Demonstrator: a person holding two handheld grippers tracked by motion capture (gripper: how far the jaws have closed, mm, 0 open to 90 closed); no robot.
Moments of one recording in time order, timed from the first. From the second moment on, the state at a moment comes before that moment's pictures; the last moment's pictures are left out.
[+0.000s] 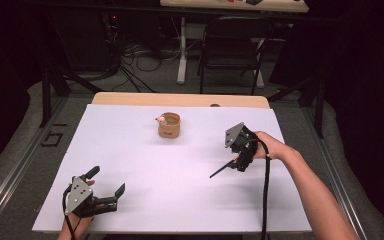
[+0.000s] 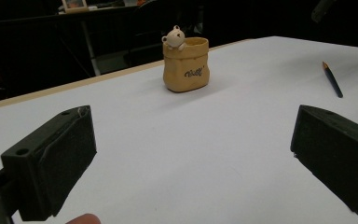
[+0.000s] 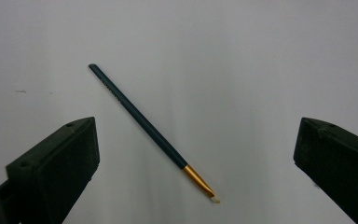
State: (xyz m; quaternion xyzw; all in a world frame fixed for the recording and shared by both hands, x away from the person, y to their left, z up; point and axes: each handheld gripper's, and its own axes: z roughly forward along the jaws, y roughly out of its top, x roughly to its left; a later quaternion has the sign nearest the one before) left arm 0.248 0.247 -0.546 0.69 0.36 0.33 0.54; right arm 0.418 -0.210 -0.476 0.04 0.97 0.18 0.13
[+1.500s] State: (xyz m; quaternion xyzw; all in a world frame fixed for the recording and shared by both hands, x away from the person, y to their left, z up) left arm 0.246 0.249 -0.544 0.69 0.35 0.33 0.54; right arm 0.427 -0.171 -0.511 -0.14 0.98 0.05 0.14
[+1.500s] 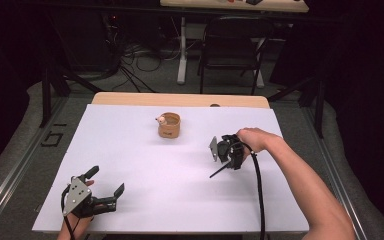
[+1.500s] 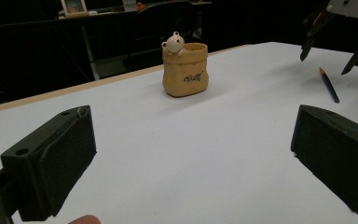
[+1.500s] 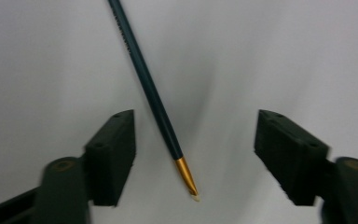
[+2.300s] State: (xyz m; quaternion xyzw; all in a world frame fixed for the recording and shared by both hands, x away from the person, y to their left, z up) left arm 0.246 0.250 -0.545 0.69 0.35 0.33 0.54; right arm 0.436 -0.164 -0.525 -0.17 0.98 -0.08 0.05
